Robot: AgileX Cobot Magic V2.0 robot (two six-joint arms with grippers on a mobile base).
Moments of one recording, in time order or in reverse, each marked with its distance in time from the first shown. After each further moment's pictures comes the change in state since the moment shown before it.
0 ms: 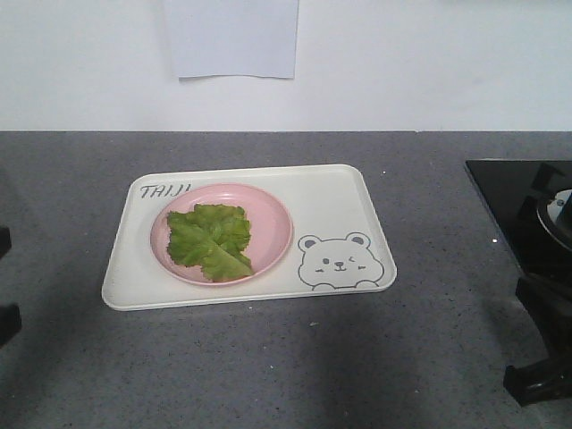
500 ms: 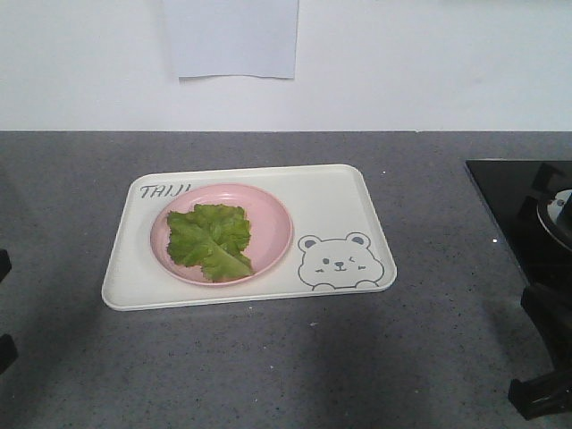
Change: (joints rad) left arm 0.000 -0.081 0.120 -0.063 -0.131 0.000; right arm 0.000 -0.048 0.030 0.002 0.006 0.000
